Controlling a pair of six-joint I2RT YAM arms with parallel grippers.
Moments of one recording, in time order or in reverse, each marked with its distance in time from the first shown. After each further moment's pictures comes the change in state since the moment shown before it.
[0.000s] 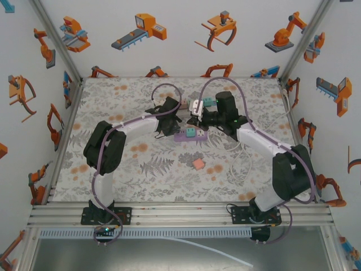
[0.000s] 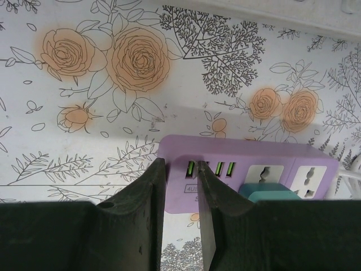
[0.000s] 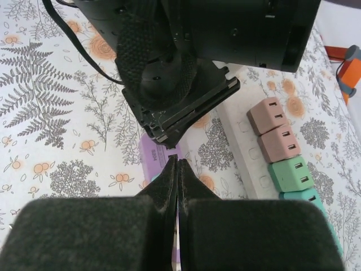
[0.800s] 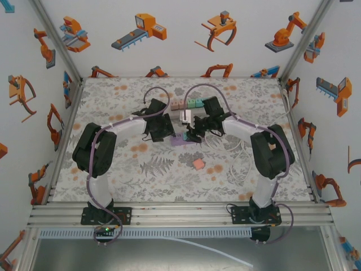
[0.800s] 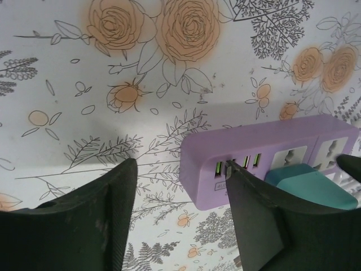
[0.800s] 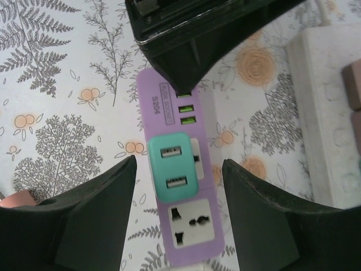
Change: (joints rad) left arm 0.105 -0.108 -0.164 0.061 0.229 0.131; right arm 0.024 0.314 0.157 -0.238 0.022 -0.217
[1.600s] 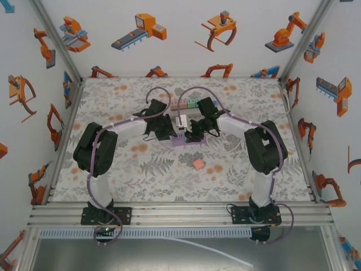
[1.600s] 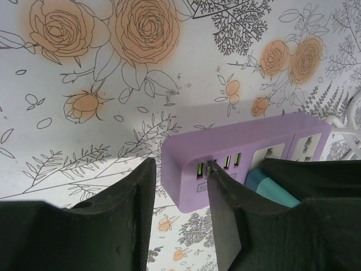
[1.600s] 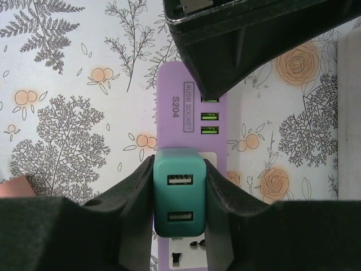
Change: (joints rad) left arm -0.004 0.014 -0.018 0.080 0.071 0.000; right arm 0.022 0.072 0.082 -0.165 0.029 -0.138
